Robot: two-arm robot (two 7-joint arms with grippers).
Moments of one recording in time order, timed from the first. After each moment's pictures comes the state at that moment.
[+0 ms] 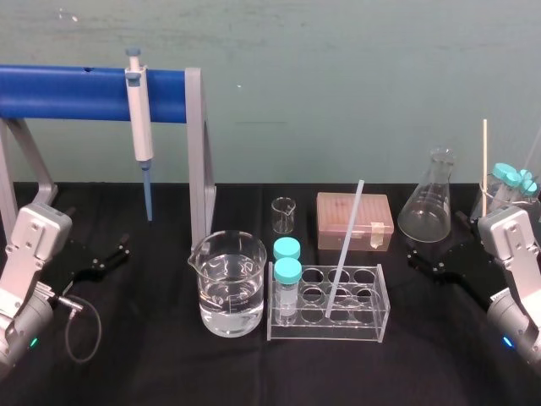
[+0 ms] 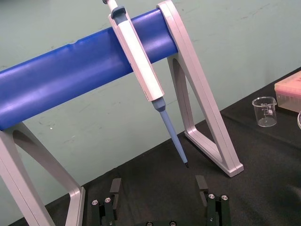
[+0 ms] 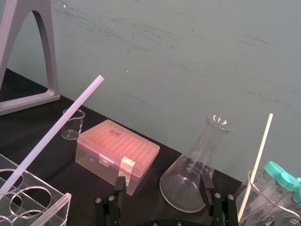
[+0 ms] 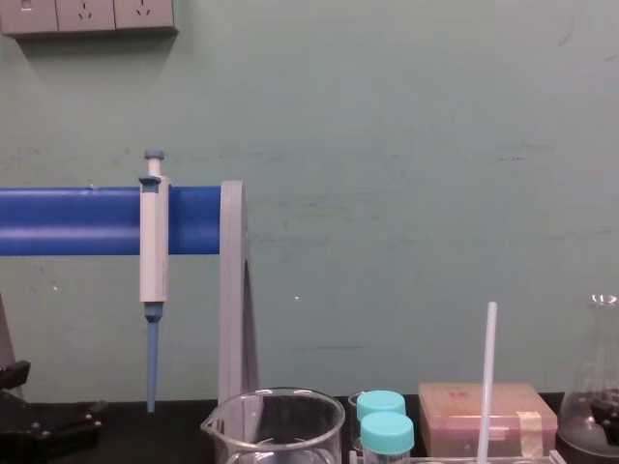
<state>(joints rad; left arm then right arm) -0.20 0.60 0.45 -1.41 -0.25 -0.12 0.03 0.20 0.60 -0.45 -1.41 0.25 -0.12 -0.03</state>
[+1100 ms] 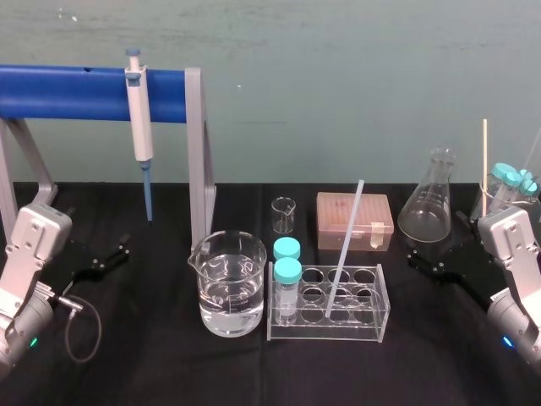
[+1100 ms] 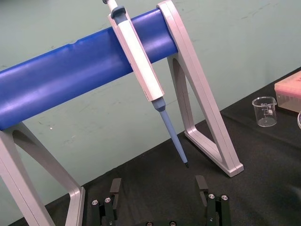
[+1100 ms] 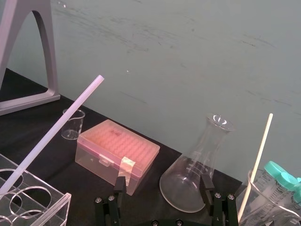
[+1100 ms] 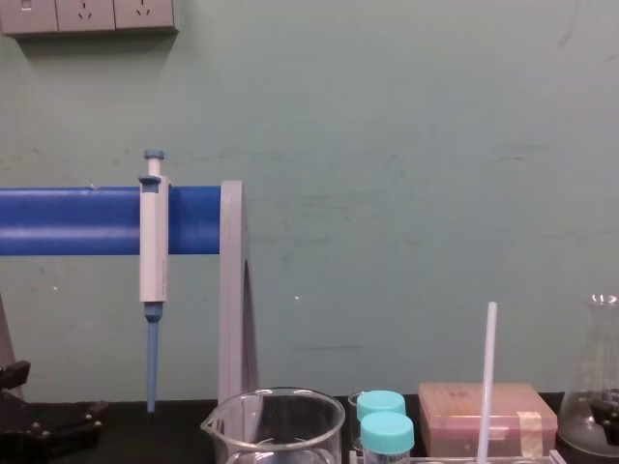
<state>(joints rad) -0.20 0.60 0.45 -1.41 -0.25 -0.12 0.03 0.20 0.60 -0.45 -1.41 0.25 -0.12 -0.03</state>
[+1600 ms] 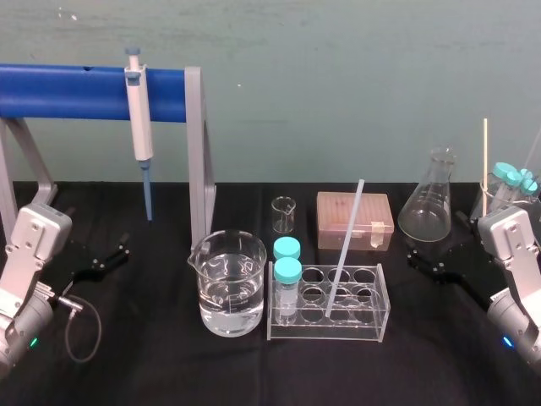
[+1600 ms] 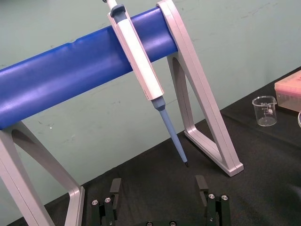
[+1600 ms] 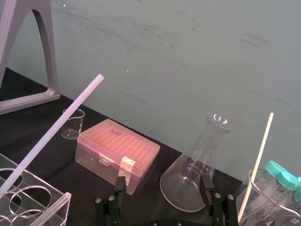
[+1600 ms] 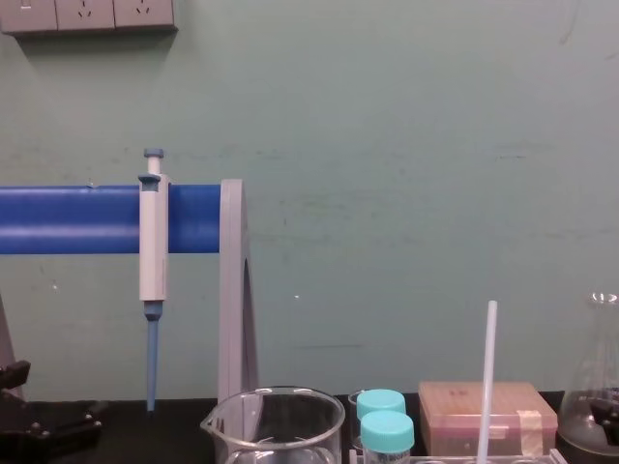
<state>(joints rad) -0.20 0.60 0.45 -1.41 -0.25 -0.12 0.03 0.20 0.60 -0.45 -1.41 0.25 -0.12 -0.03</state>
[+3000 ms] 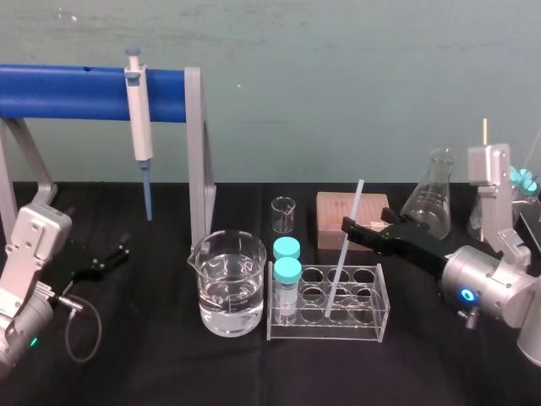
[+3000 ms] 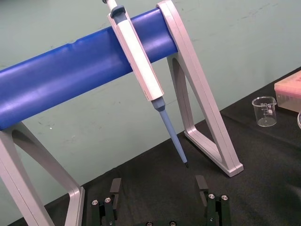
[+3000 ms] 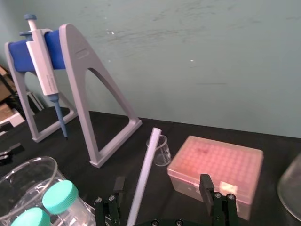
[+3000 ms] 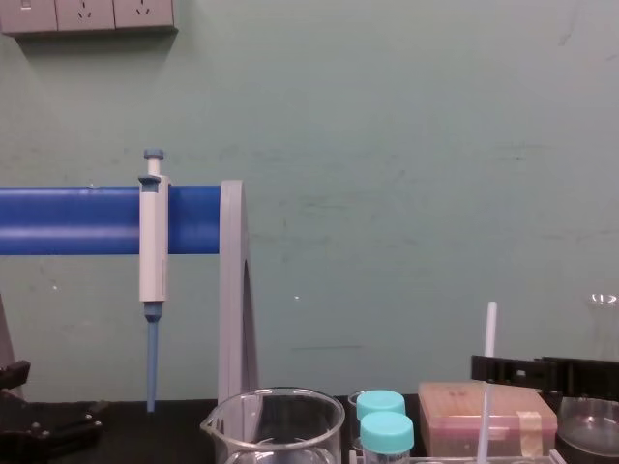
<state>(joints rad) -0.20 0.60 0.45 -1.41 -0.25 -0.12 0.03 0.32 0.46 -0.36 -1.40 0.66 0.25 0.31</state>
